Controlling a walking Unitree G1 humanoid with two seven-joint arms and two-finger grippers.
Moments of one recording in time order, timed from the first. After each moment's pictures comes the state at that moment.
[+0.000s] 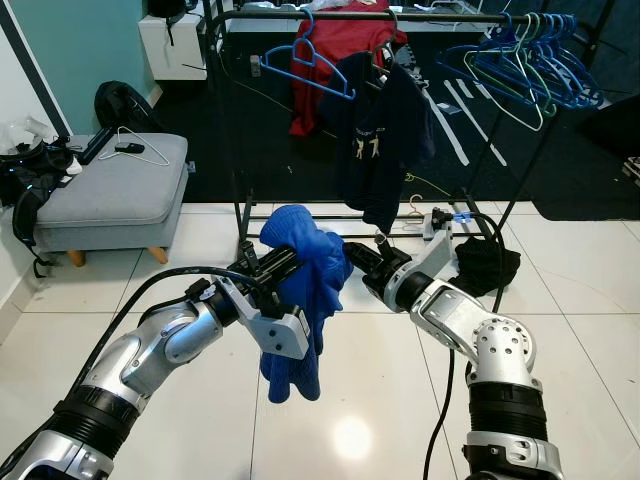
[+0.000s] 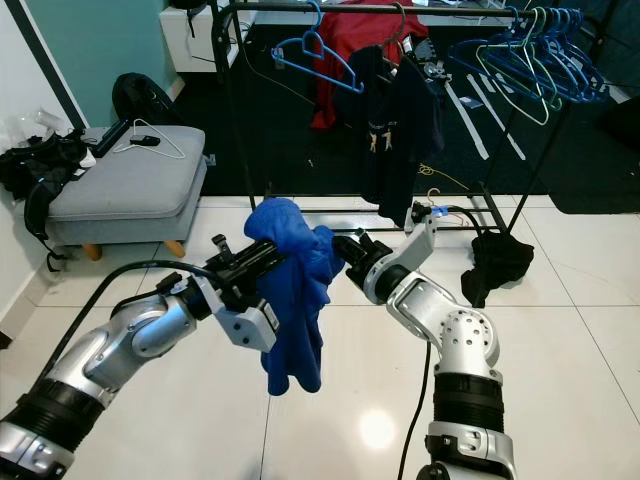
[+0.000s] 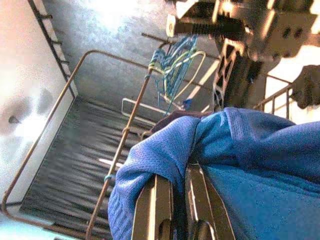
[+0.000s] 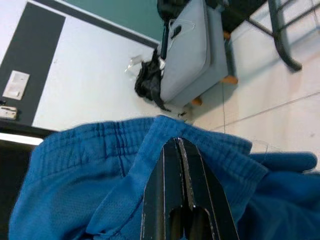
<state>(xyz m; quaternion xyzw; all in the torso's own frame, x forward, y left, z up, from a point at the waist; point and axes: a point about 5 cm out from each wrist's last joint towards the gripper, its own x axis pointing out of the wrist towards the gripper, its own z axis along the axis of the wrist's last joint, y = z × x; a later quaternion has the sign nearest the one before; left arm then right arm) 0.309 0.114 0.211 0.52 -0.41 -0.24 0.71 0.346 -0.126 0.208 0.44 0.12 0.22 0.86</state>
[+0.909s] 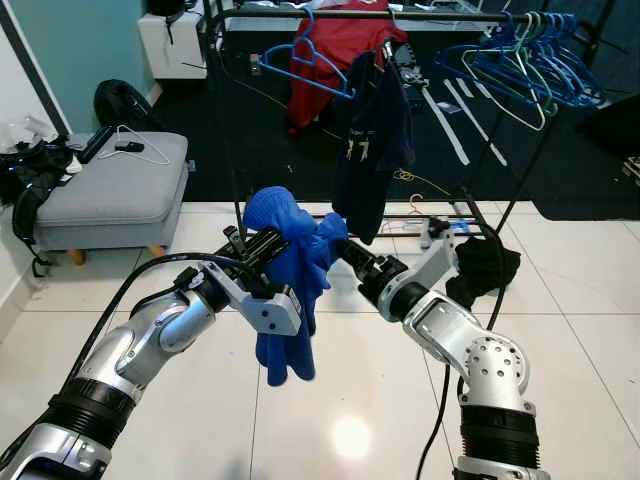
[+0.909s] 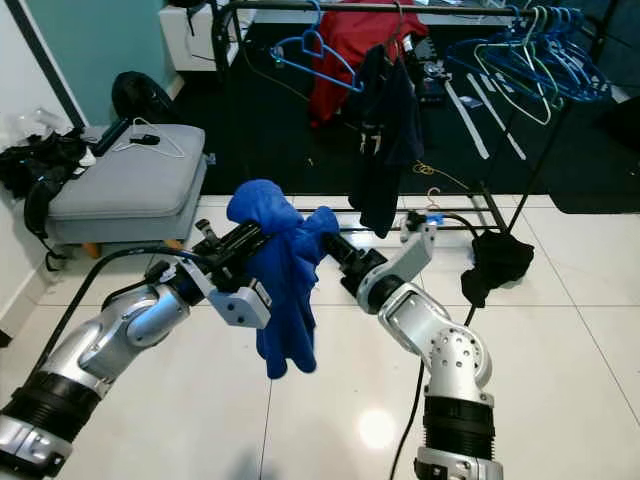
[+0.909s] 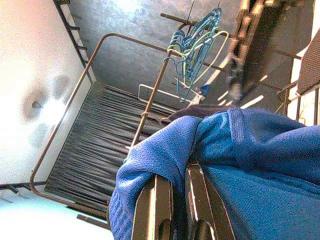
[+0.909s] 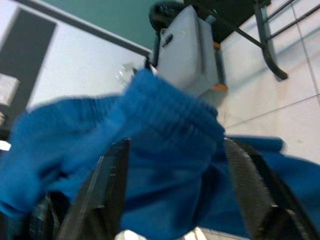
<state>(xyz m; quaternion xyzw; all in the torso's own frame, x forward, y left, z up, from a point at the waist) 0.317 0.124 0.220 0.52 -0.41 -0.20 0.72 0.330 -0.112 0.203 0.47 0.12 0.21 0.85</state>
